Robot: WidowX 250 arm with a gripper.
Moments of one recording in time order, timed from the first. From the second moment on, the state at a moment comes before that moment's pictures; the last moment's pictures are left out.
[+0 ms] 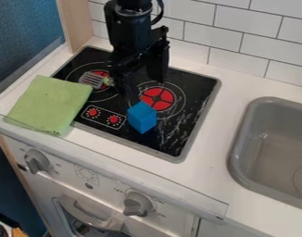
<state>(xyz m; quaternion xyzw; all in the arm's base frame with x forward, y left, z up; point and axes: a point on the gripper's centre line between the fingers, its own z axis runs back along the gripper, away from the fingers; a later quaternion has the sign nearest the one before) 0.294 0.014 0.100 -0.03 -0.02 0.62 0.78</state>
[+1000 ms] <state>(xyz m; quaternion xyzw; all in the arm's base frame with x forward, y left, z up) 0.340 0.091 0.059 0.02 -0.03 0.73 0.69</state>
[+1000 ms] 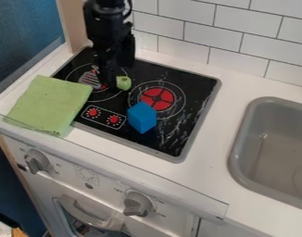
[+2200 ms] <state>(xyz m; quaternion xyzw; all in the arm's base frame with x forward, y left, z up) 0.351 0.085 0.045 0.06 -0.01 0.64 0.77</state>
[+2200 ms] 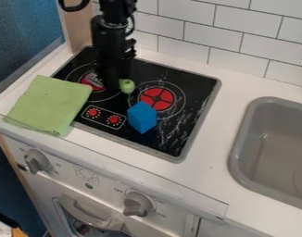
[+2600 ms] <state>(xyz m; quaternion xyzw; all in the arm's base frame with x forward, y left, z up) 0.351 0.025 0.098 0.06 -0.09 0.45 0.89</state>
